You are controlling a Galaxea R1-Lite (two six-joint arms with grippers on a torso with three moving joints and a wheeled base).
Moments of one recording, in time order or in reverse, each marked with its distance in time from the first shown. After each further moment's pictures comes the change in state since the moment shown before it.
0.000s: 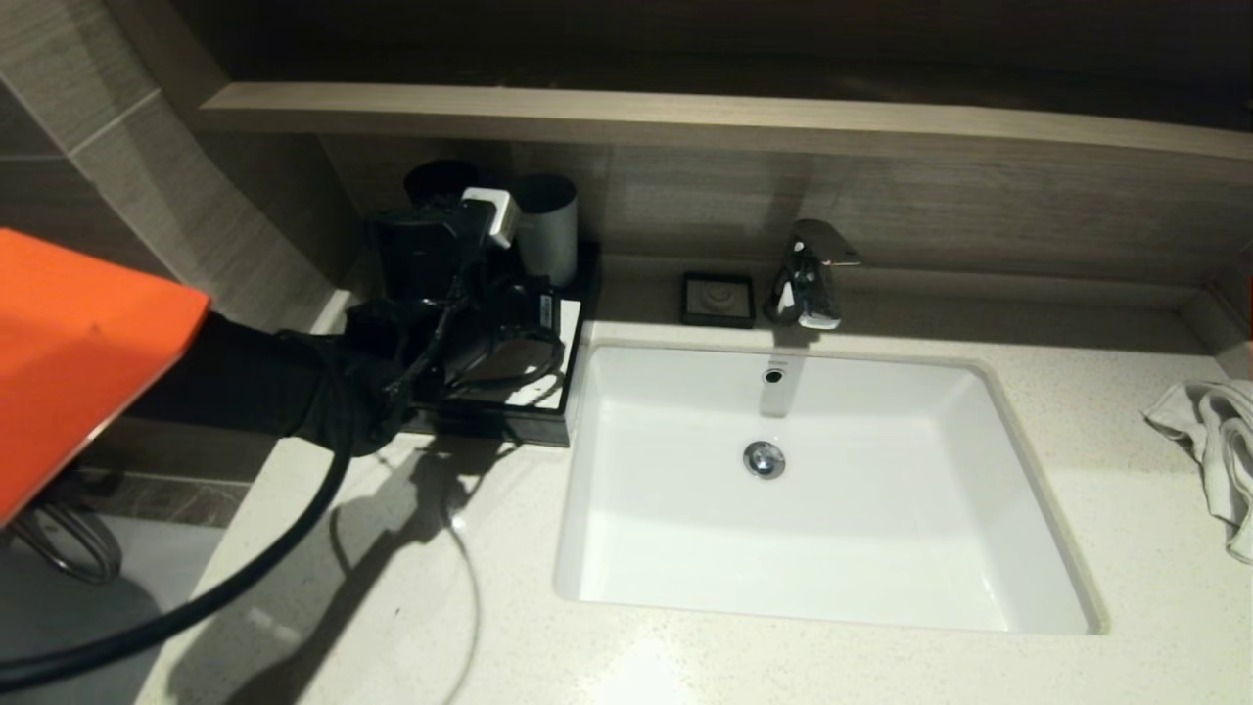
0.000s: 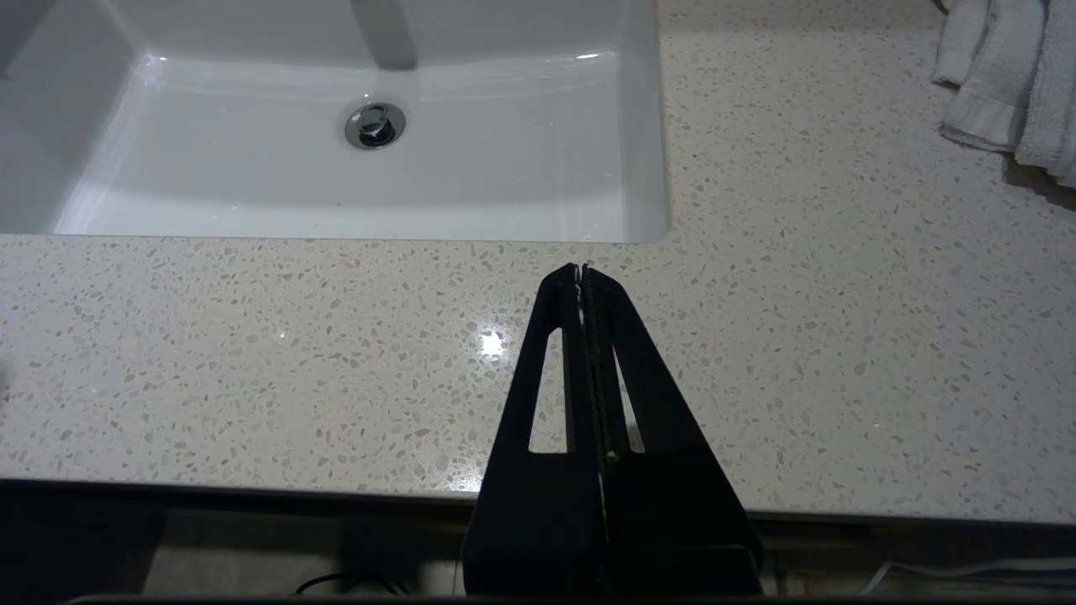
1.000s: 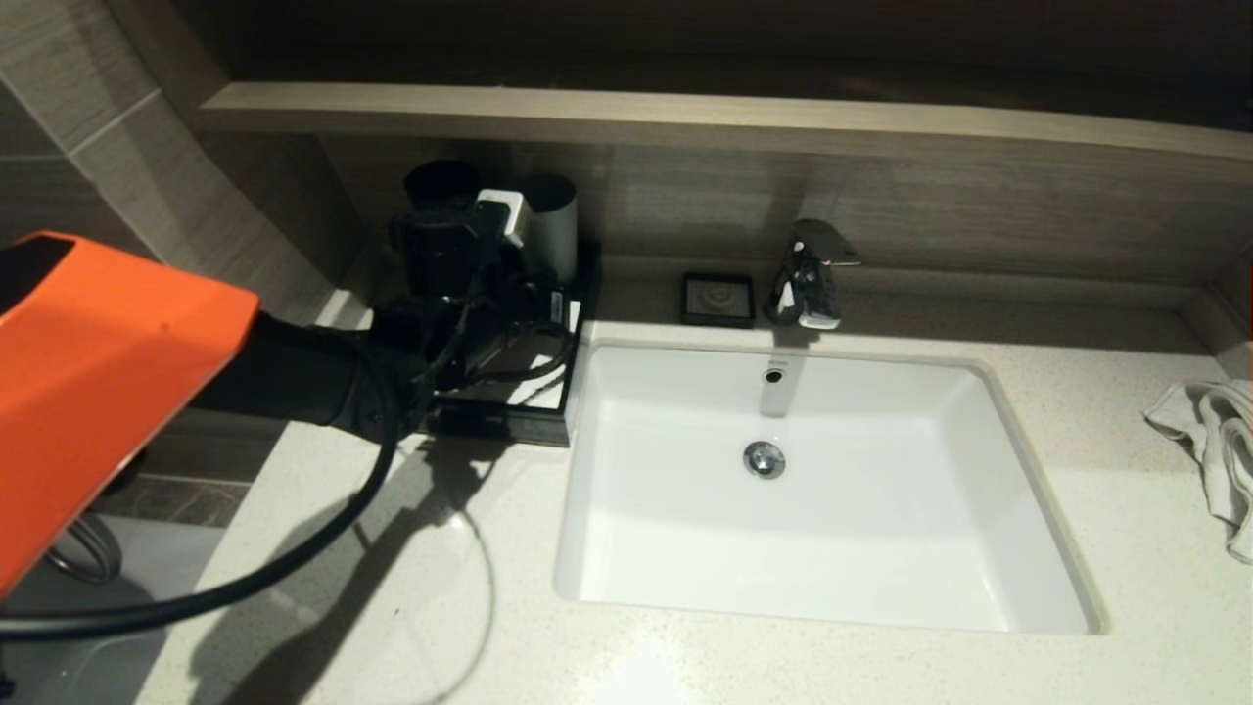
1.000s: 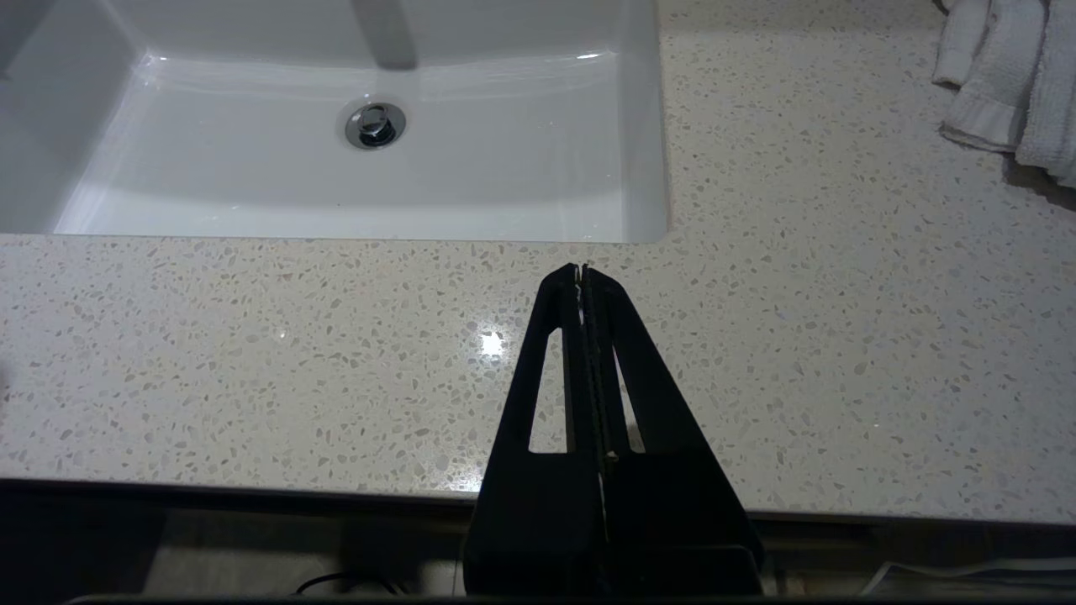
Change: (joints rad) left arm 0.003 0.066 -0.084 0.010 0.002 0.004; right arm 0.000 0.000 0.000 0.000 0.000 0.000
